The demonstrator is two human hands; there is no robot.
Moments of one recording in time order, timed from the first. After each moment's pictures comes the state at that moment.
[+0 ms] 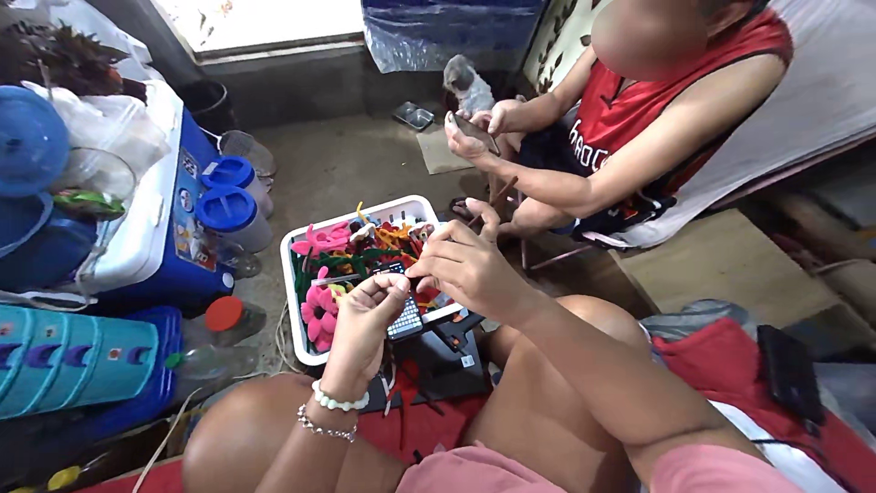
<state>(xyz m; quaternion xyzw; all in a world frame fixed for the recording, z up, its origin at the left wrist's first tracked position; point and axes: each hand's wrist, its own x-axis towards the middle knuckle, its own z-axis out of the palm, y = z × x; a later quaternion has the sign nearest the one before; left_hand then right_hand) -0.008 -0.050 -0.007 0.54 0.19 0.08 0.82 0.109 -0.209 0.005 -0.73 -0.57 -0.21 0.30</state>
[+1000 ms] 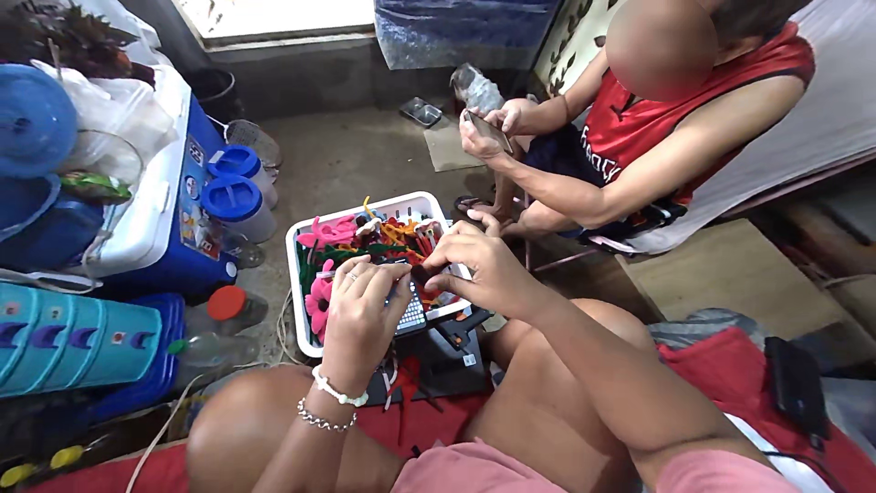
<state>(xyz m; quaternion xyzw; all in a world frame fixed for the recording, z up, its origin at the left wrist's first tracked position) -0.010 -0.033 -0.013 0.89 -0.05 0.39 0.25 0.115 -0.212 0.004 -0.74 -0.54 -0.05 0.40</state>
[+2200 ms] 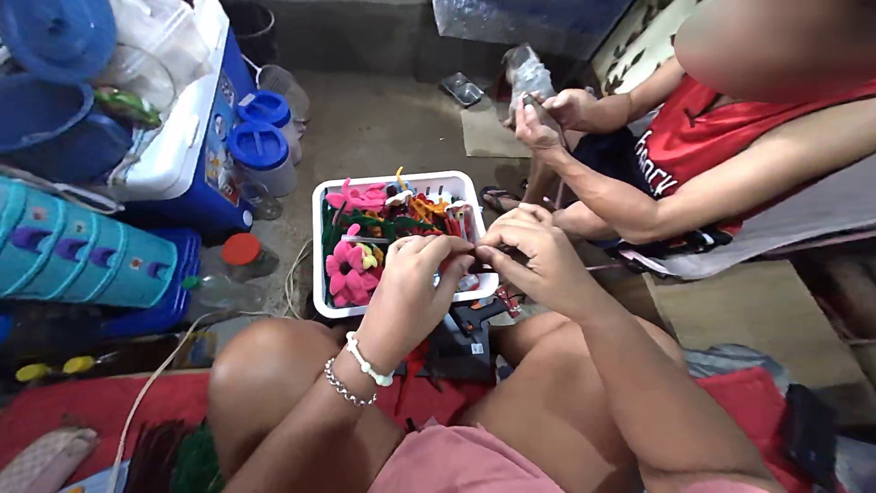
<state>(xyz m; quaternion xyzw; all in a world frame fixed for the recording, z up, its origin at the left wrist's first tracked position) -0.015 -0.038 -0.007 0.88 -0.03 0.26 0.39 0.114 -0.215 0.009 -0.77 -0.52 -0.01 0.37</state>
